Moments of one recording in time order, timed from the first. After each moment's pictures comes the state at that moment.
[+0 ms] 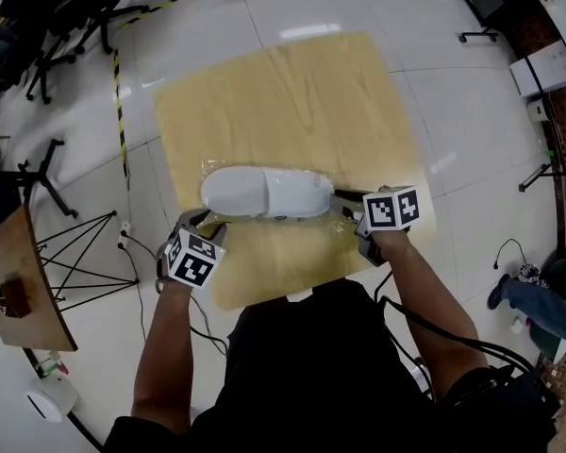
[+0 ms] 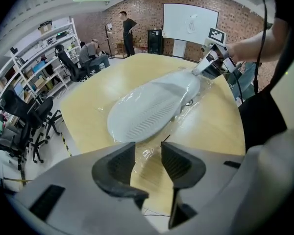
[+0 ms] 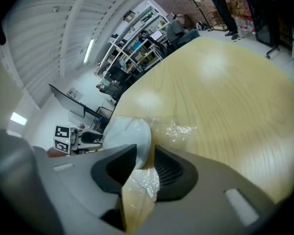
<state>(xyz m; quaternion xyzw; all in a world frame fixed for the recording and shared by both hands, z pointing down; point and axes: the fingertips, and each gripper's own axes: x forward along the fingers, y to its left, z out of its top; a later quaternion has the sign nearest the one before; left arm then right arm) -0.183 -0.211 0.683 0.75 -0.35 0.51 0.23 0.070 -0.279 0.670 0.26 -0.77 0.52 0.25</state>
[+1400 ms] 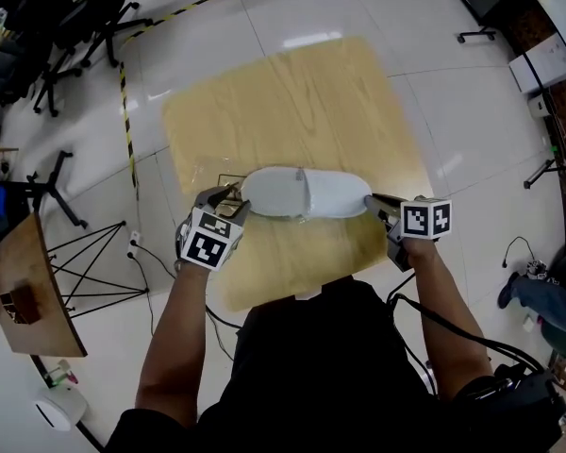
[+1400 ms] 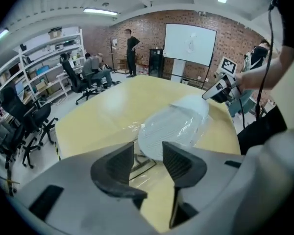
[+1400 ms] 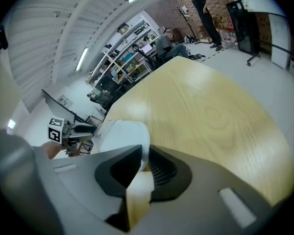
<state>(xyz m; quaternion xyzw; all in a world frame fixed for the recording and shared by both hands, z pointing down) -0.145 -0.266 0.644 0.80 -0.37 0.42 0.22 0.142 -0.271 0.659 0.35 -0.76 0.51 0.22</state>
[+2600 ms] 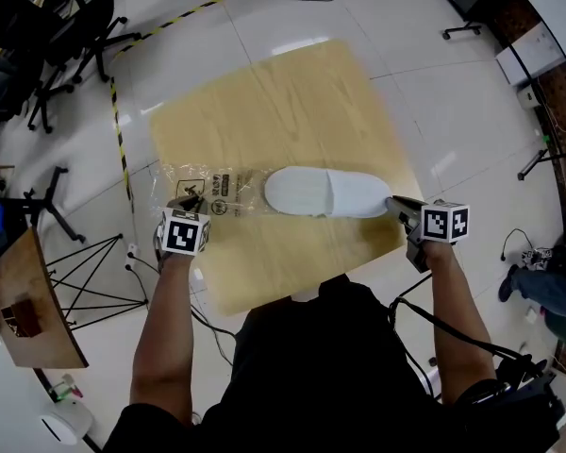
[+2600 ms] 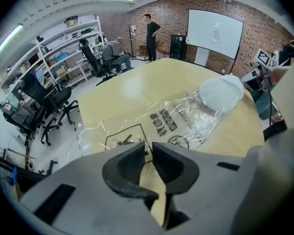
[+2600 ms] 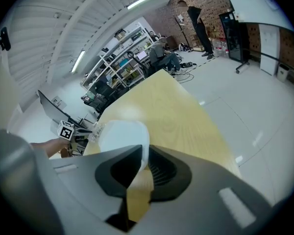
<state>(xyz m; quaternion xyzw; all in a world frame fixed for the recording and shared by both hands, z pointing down) -0.223 -0.279 0.686 0.71 -0.45 0.46 0.26 0.228 -0.263 0.646 0.40 -0.75 0.48 0.22</state>
